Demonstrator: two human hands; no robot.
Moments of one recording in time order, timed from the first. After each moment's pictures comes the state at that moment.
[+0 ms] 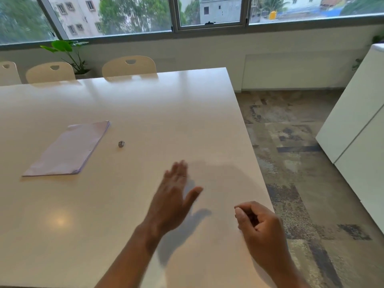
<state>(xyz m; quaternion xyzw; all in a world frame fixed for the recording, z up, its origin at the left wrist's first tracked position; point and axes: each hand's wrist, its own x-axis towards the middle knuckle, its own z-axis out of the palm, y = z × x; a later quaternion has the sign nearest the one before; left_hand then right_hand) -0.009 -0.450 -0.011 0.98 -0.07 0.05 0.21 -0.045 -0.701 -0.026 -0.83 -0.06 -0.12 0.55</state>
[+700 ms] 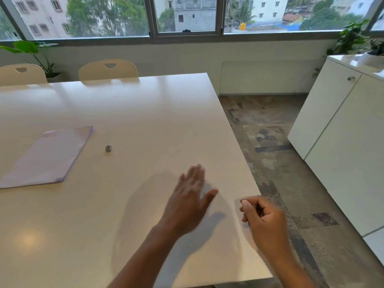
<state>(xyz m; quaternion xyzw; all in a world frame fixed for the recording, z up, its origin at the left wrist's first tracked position) -0.017 -0.488 -0.002 0.97 -0.14 0.00 0.22 -0.064 -0.702 -0.011 -0.80 0.06 -0.13 0.59</state>
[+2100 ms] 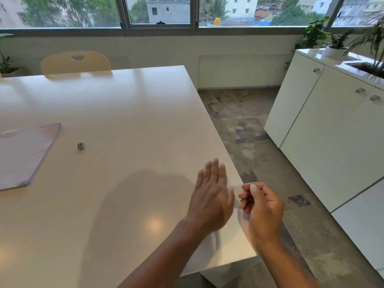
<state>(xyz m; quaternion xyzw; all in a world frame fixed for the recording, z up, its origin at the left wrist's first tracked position) -0.026 -0.582 -0.015 0.96 -0.21 -0.04 0.19 -0.076 -0.707 -0.007 -0.63 0.15 -0.21 0.73</state>
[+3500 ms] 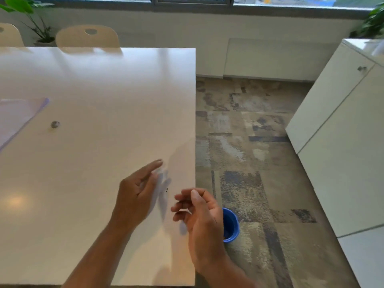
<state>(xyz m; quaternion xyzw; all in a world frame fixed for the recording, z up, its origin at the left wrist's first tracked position) -0.008 -0.594 -0.017 0.83 0.04 0.19 0.52 -0.039 -0.763 -0.004 -0.49 0.07 0.09 0.87</state>
